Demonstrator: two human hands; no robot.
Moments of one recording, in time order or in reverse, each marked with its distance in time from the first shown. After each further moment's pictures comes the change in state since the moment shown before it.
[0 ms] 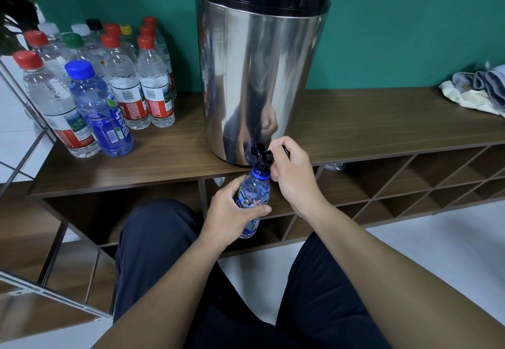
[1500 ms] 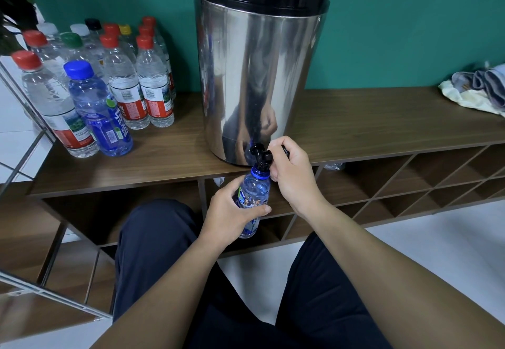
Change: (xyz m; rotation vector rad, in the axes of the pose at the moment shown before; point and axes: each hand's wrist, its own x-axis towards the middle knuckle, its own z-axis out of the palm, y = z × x) left_hand 0.001 -0.001 0.000 0.031 -0.002 0.004; right_hand 0.000 0.000 -0.001 0.007 0.000 0.008
